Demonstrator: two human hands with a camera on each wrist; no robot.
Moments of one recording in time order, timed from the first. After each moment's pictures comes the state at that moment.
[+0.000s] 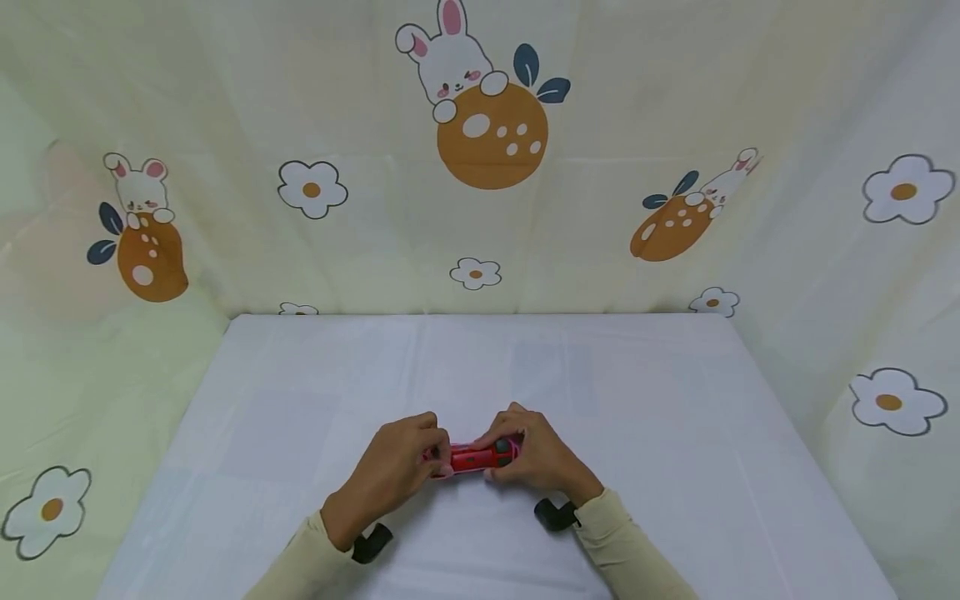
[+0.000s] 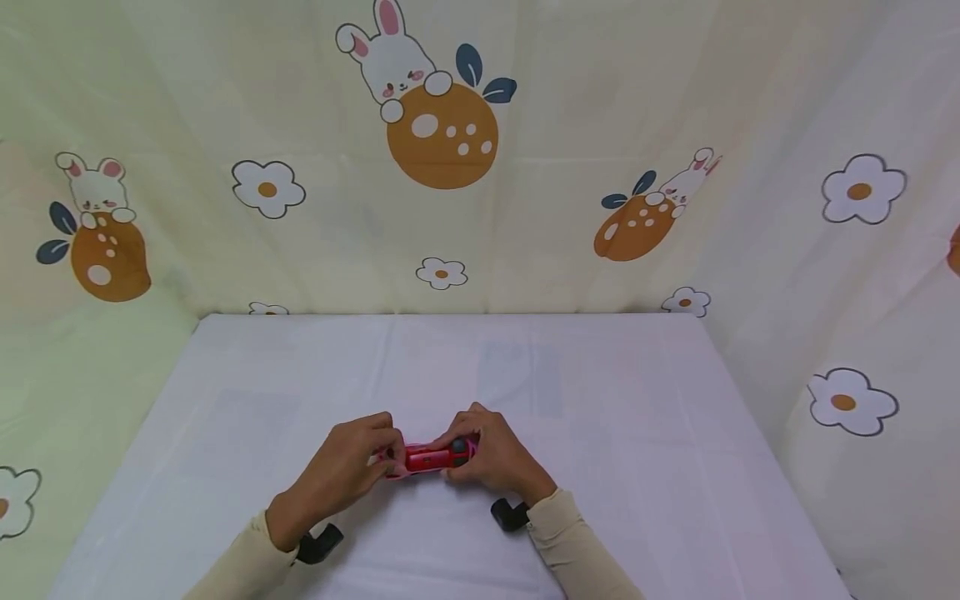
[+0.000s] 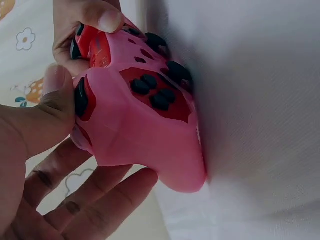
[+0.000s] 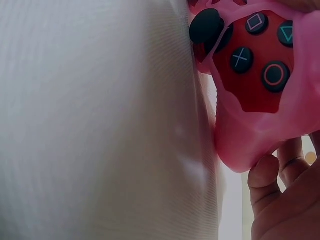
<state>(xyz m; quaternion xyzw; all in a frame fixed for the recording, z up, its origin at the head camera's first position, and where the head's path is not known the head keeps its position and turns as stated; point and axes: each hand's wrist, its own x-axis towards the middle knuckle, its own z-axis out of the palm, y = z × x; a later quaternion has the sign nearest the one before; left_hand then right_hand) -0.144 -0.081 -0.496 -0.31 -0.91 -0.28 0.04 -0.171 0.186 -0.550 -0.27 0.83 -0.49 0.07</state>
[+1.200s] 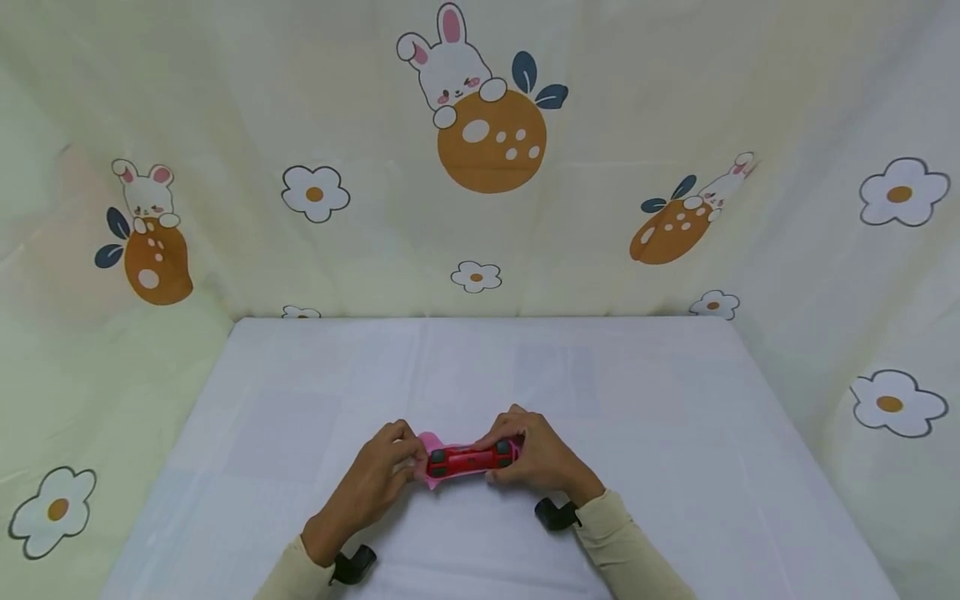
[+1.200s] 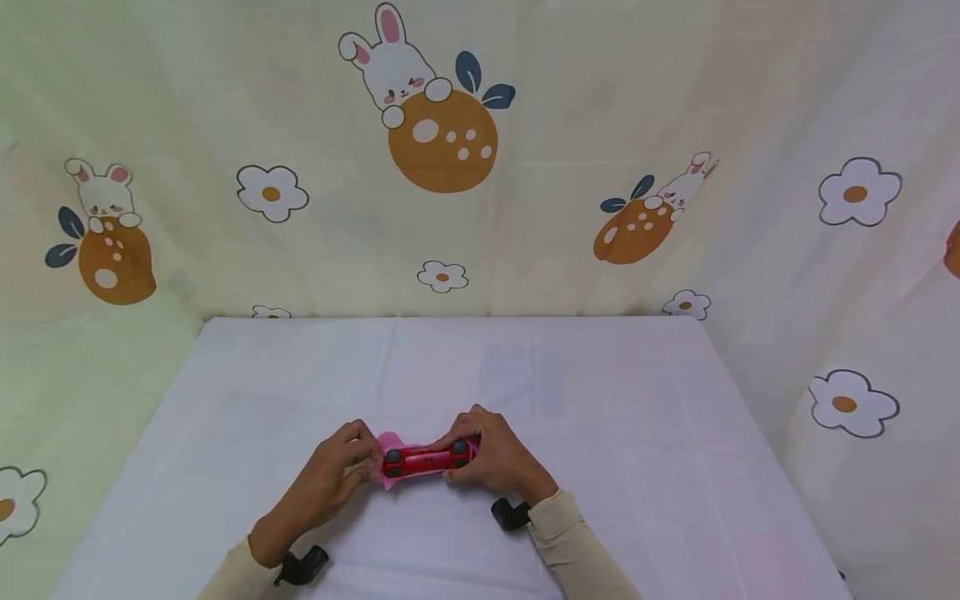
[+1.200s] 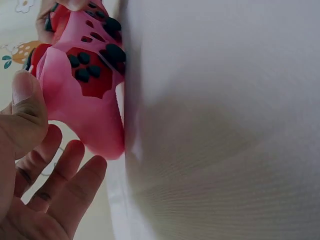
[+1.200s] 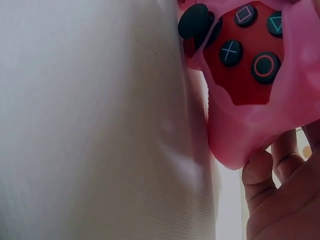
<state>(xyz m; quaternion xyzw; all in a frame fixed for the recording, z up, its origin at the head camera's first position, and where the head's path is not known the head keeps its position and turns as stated) -0.136 -0.113 -0.536 -0.31 -0.87 -0.38 0.10 -0.173 0.189 -0.548 -0.26 0.82 -0.50 0.10</state>
